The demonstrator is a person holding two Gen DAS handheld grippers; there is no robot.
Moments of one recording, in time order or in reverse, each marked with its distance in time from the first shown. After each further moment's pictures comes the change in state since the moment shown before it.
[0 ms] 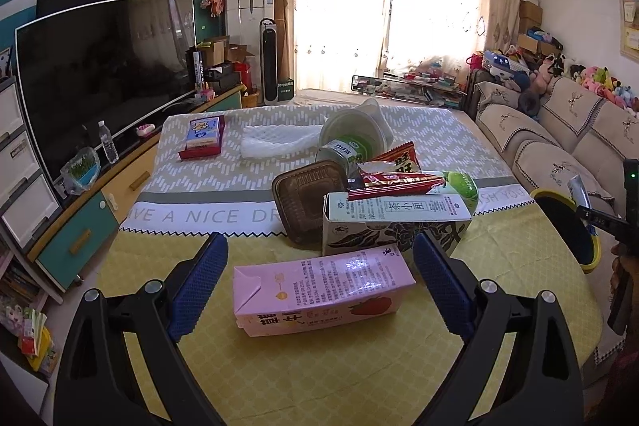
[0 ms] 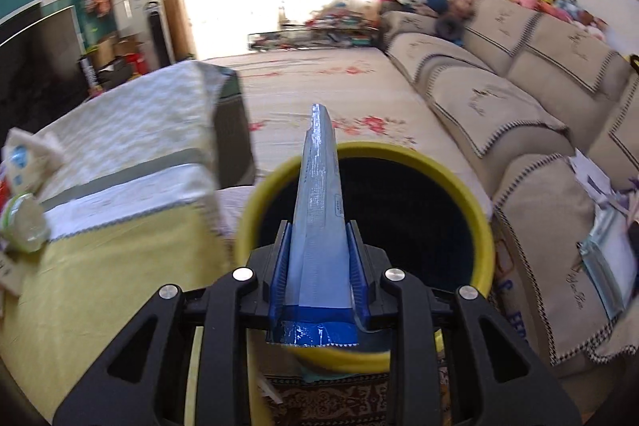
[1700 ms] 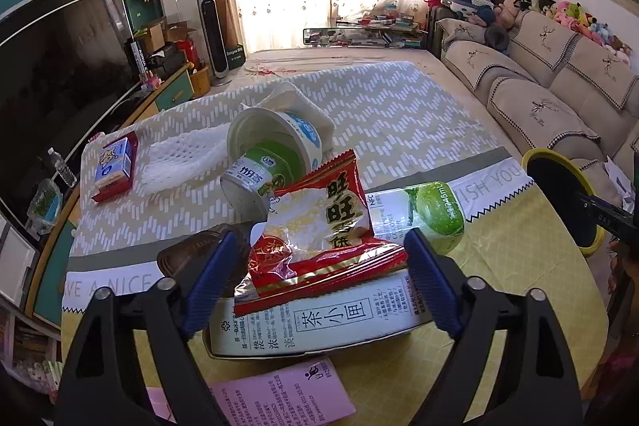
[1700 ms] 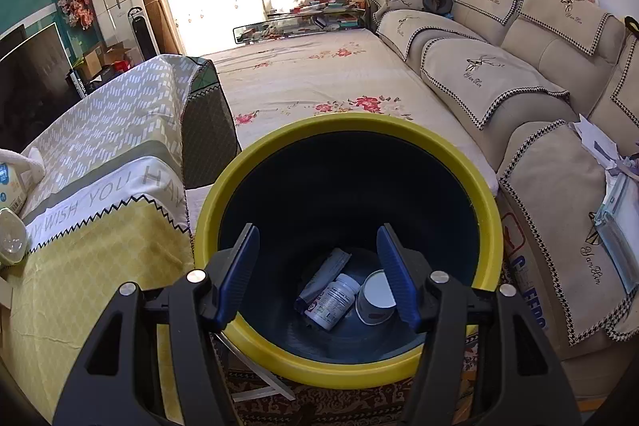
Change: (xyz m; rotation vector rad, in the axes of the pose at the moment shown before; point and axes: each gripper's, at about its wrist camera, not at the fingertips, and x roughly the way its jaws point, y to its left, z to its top) left arm 0.106 -0.065 0.058 0.179 0.189 -0.106; right arm 0.022 -0.022 -0.014 0.078 0.045 0.037
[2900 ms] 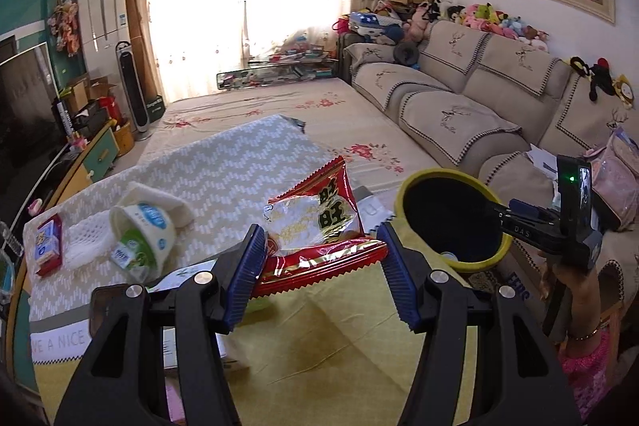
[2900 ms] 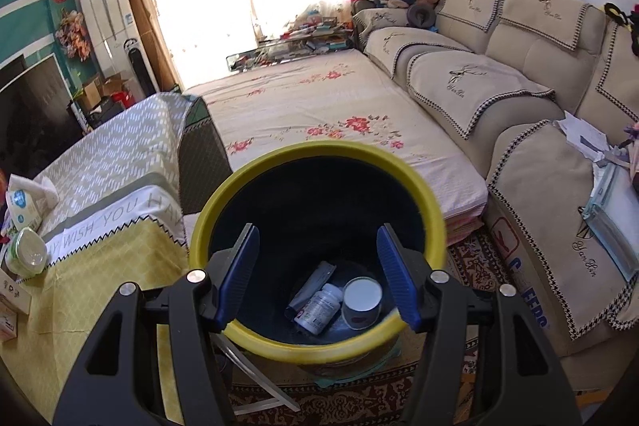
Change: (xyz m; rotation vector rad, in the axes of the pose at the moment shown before) left arm -0.070 -0.129 0.031 0.183 -0.136 -0.272; right arm -0.047 -0.040 -0.001 0.077 -0.102 0.000
